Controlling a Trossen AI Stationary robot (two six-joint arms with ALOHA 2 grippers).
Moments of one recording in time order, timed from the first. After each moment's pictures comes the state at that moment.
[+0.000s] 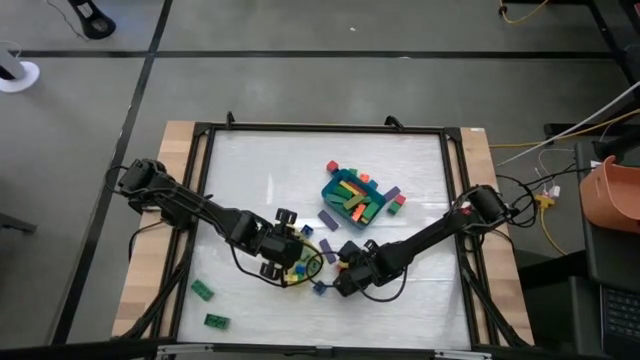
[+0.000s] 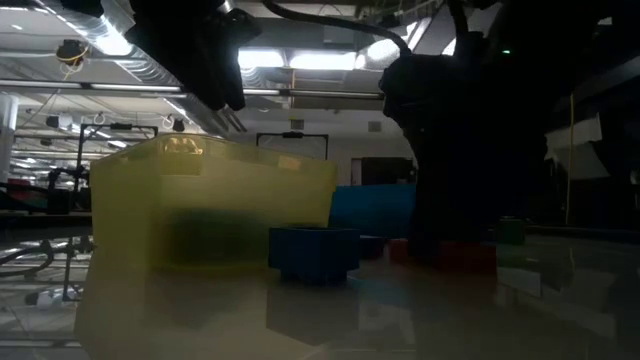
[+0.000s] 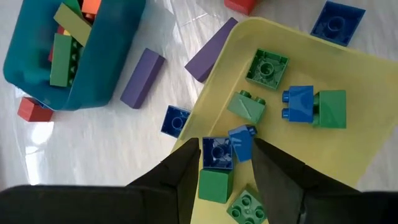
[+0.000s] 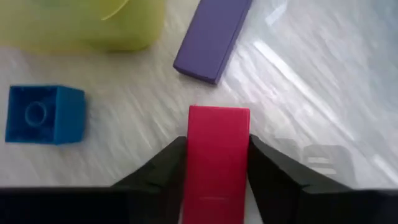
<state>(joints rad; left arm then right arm) -0.39 1.63 1.27 -0.79 -0.37 -0.01 0.46 1.98 1.19 -0.46 0.29 1.16</state>
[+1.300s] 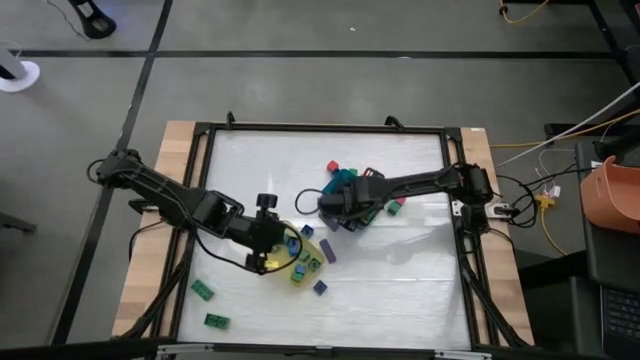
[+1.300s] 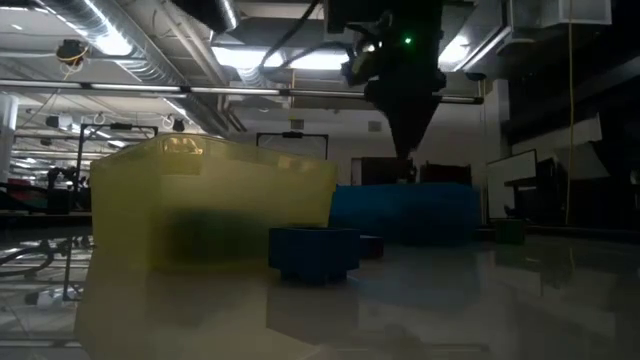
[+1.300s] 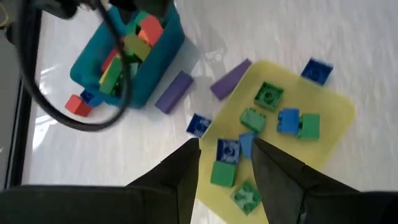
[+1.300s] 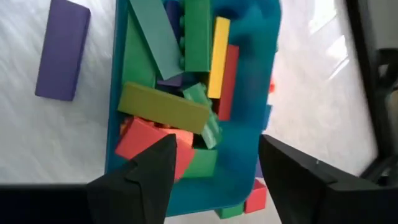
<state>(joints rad) -0.41 1.40 1.27 -0.87 -0.40 -0.10 0.08 1.97 1.69 -1.33 0.42 0.59</state>
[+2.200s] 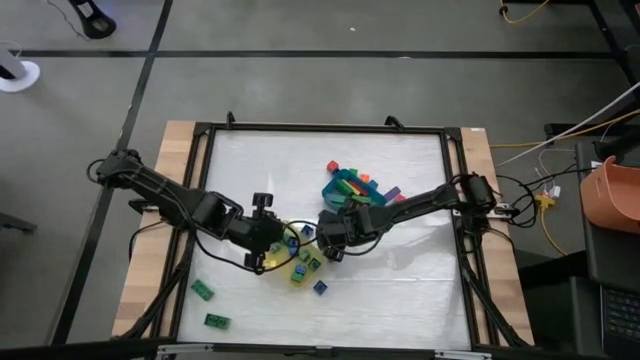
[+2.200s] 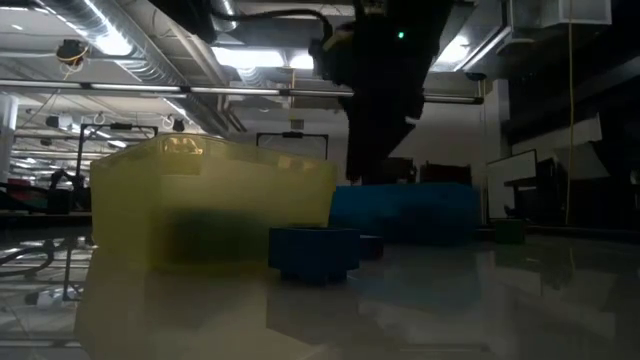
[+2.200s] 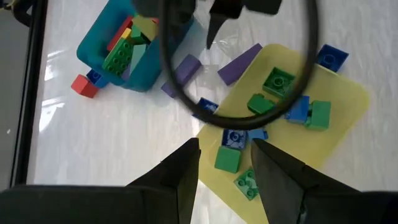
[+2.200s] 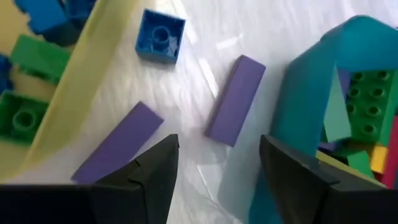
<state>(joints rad) -0.42 1.40 1.27 -0.93 -0.43 -0.16 0.23 1.98 1.53 -0.83 0.34 0.52</state>
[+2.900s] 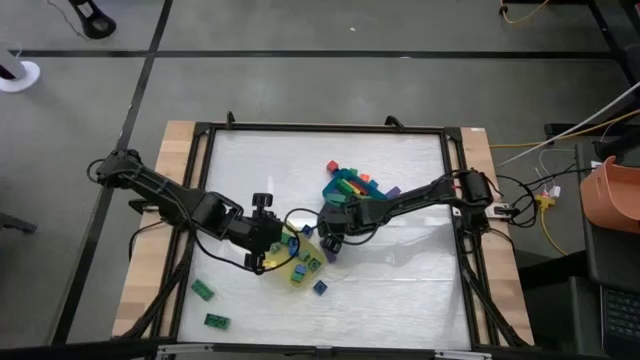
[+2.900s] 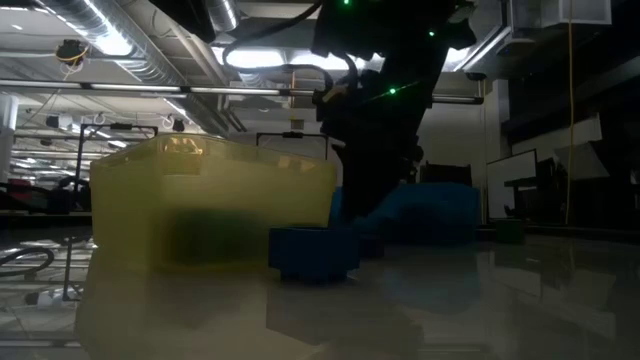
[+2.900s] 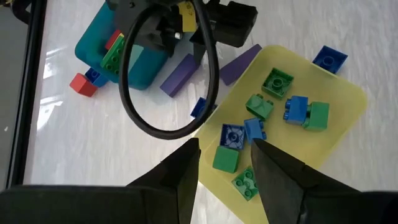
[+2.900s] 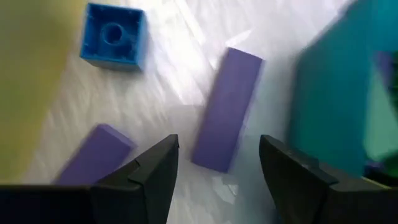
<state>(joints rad) -0.42 1.40 1.27 -0.92 -0.43 -0.18 0.14 1.98 1.37 -0.61 0.28 0.55</state>
